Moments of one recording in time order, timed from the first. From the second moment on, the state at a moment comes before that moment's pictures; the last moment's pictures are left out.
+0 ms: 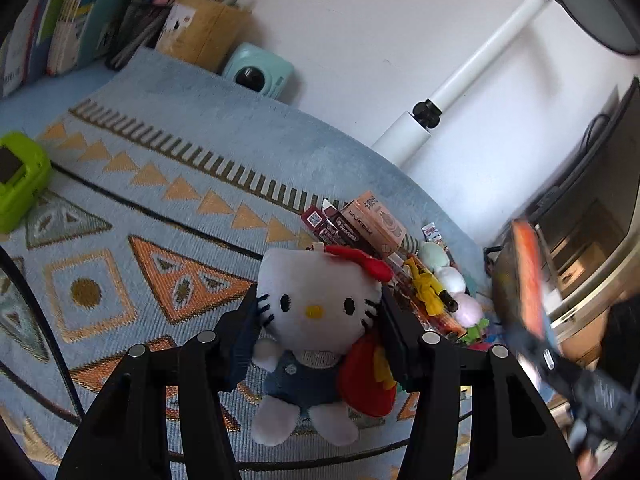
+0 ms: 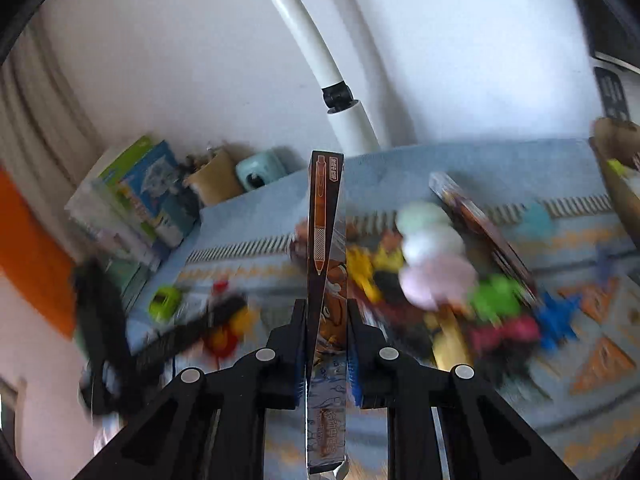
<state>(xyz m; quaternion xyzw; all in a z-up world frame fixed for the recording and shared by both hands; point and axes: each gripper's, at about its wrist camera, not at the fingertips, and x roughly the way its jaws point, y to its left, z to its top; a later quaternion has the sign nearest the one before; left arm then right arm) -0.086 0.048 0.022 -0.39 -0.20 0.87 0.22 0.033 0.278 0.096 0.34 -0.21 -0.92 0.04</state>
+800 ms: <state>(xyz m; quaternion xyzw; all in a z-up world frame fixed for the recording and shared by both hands) -0.007 0.169 0.123 -0.26 0.02 0.93 0.25 0.240 0.422 0.136 0.25 -0.21 -0.93 -0.15</state>
